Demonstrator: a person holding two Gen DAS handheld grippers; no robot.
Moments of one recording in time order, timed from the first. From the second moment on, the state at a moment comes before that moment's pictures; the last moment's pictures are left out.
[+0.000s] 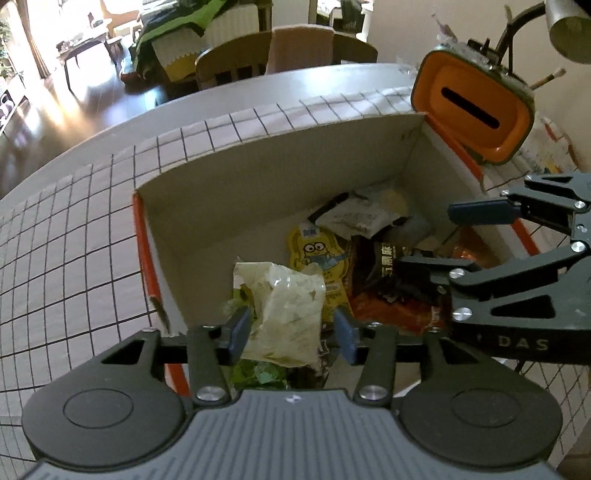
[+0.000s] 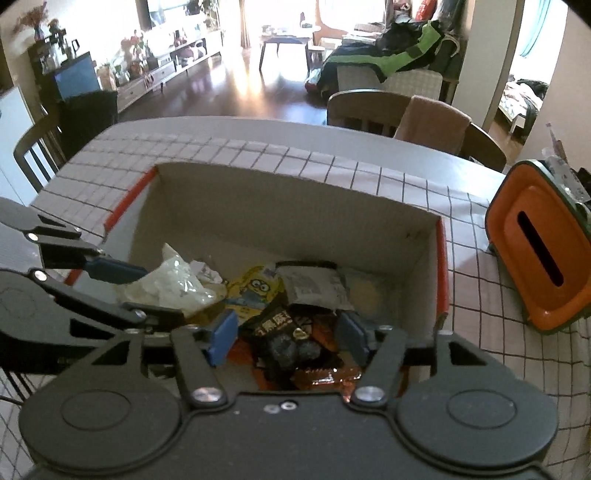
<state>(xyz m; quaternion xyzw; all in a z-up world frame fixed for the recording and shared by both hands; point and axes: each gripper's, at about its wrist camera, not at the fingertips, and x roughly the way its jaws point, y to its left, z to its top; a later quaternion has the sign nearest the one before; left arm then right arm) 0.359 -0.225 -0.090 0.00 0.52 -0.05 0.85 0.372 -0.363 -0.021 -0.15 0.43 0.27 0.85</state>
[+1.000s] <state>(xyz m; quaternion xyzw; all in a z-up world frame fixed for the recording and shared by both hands) 0.259 -0.214 -0.014 0.00 0.40 -0.03 0.92 0.273 -0.397 0.056 -0.06 0.31 0.31 0.90</state>
